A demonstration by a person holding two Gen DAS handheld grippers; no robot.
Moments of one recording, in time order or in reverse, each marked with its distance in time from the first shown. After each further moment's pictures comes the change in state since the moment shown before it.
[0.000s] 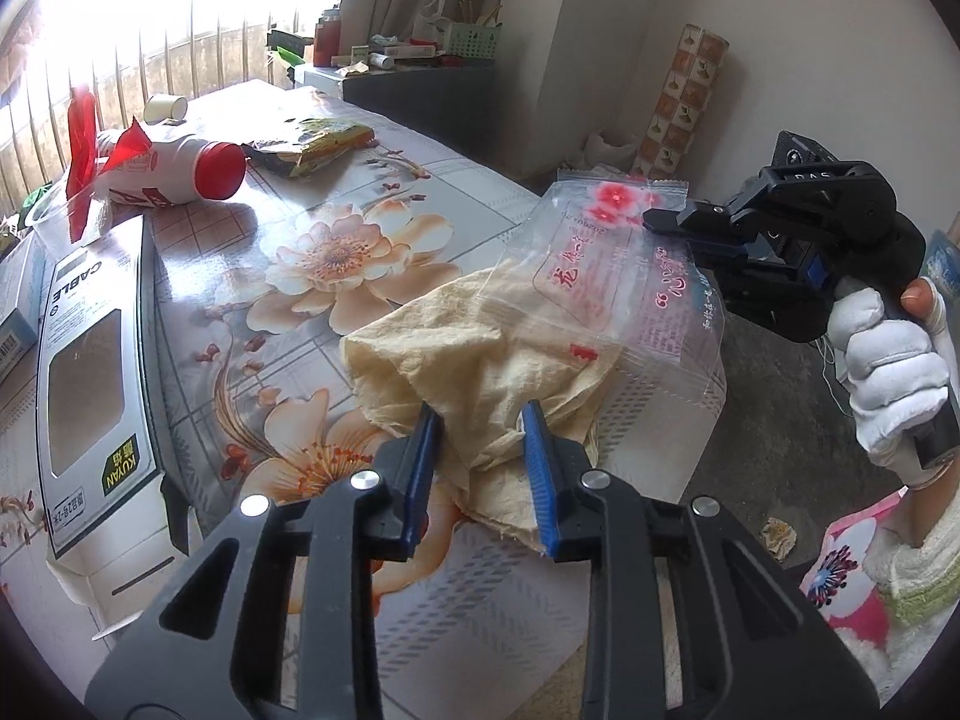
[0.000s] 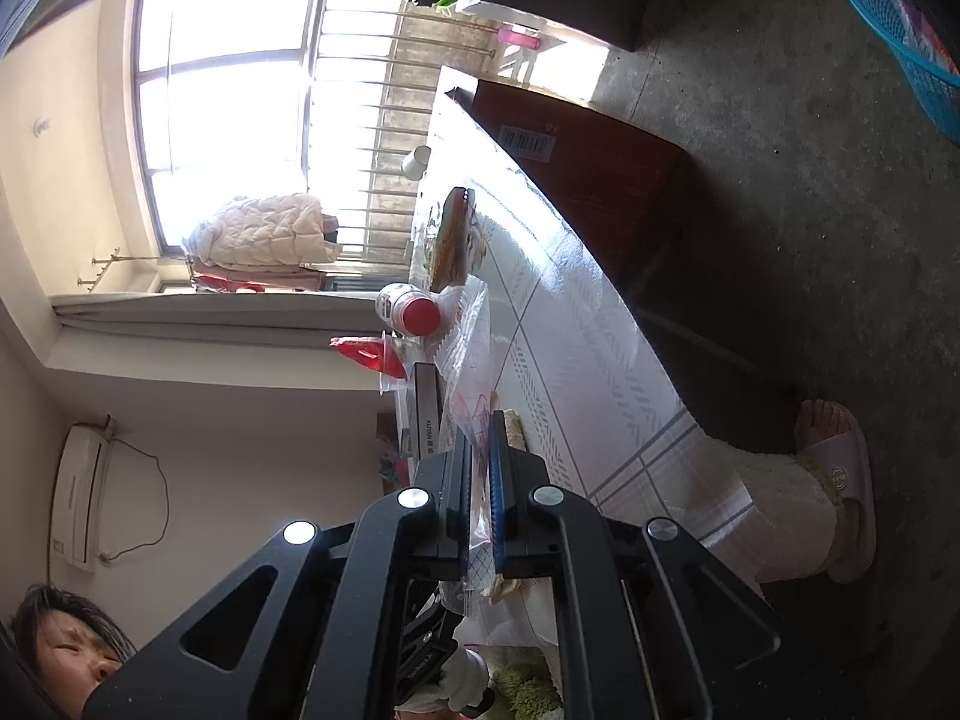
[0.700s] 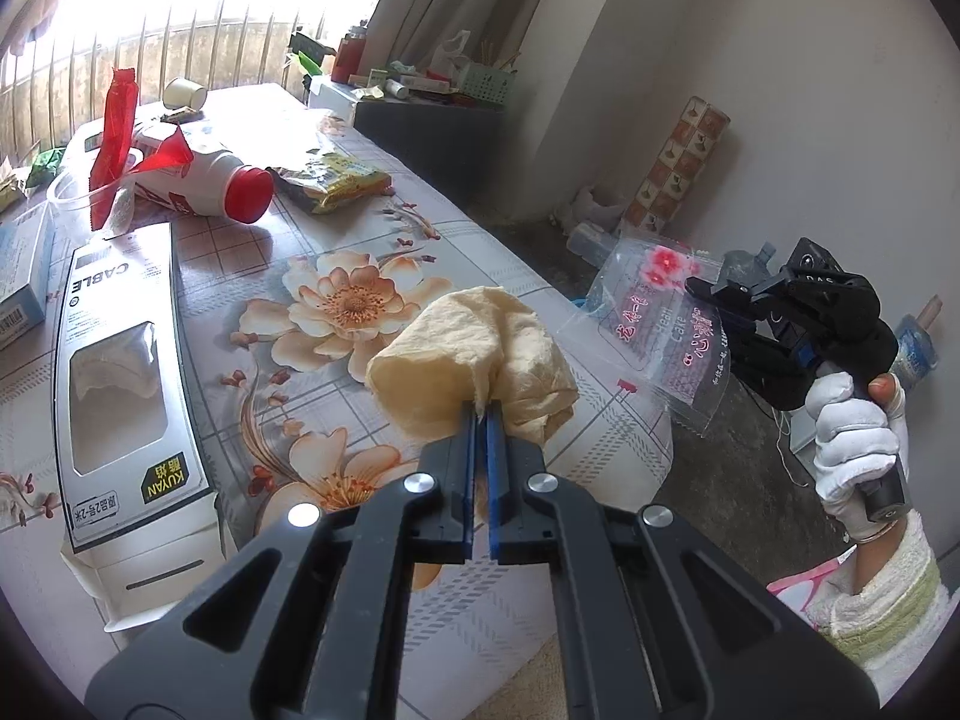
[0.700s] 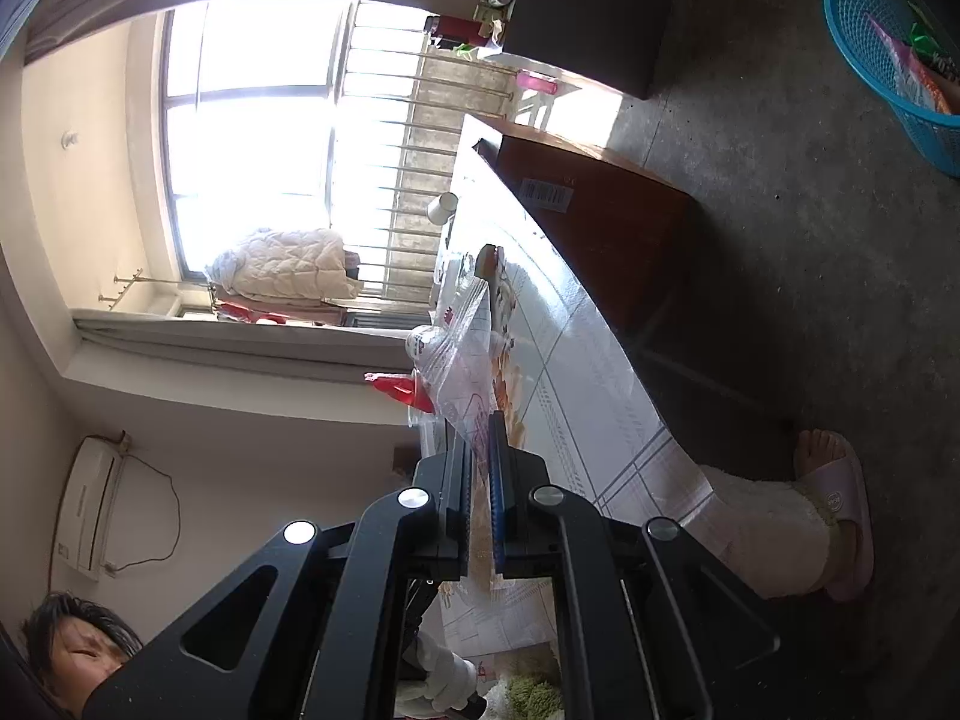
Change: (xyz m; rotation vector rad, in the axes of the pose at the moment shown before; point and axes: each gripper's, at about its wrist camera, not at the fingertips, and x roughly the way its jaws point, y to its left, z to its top) left arm -0.035 0.020 0.015 -0.141 -0.104 -0.093; right arm -0.048 0.009 -0.004 -0.016 -0.105 0.039
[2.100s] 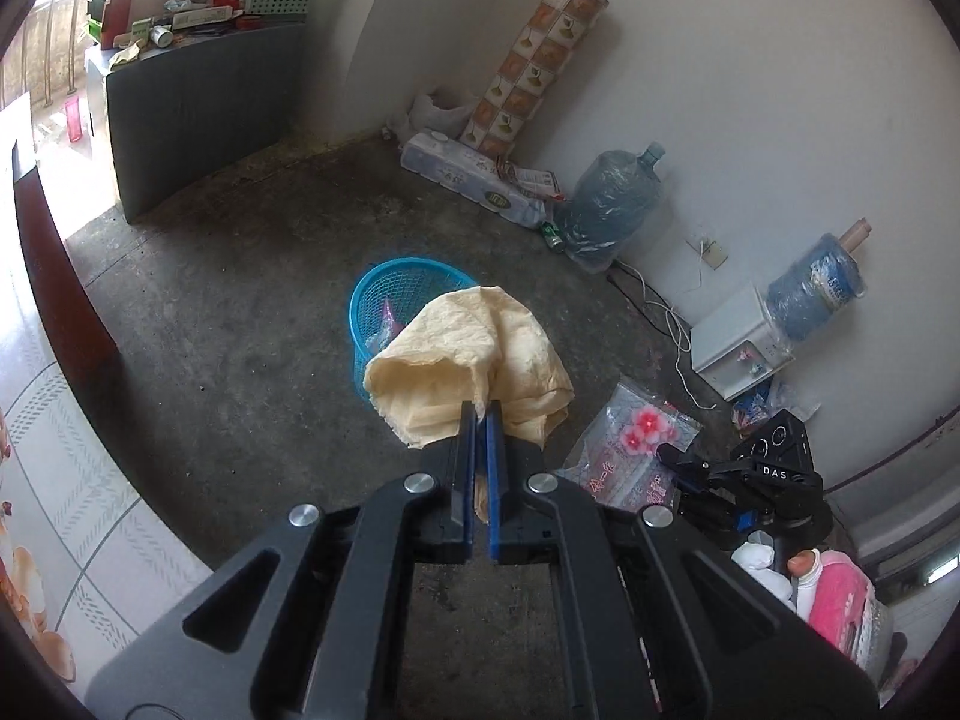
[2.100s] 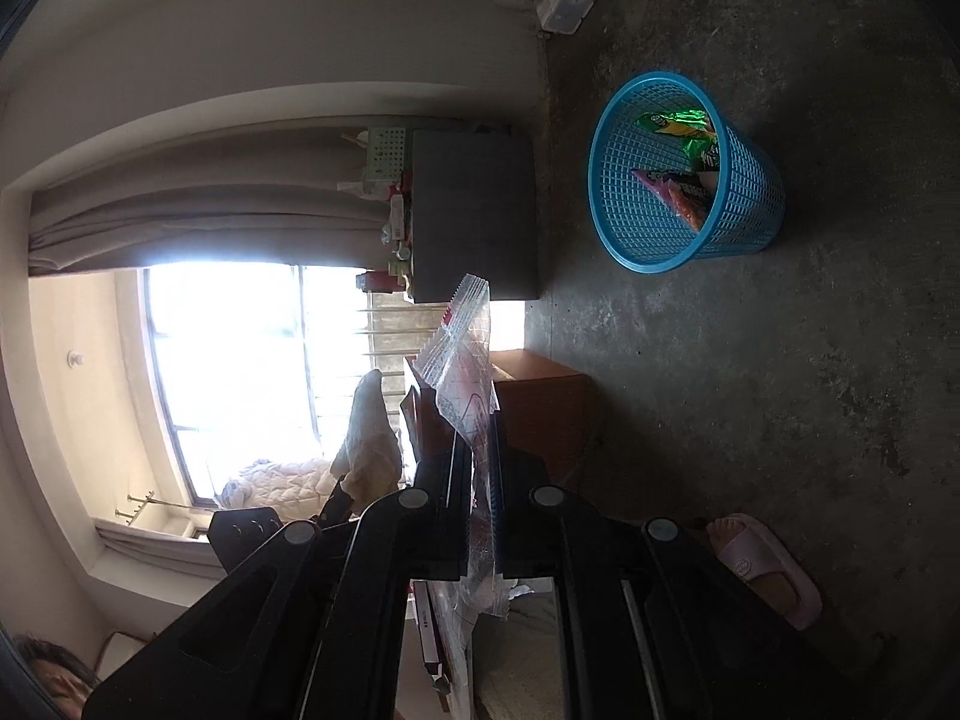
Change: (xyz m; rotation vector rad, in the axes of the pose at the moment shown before) left arm 0.211 -0.201 0.121 0.163 0.316 -0.301; right arm -0.231 -0.138 -0.007 0.265 -0.529 -0.009
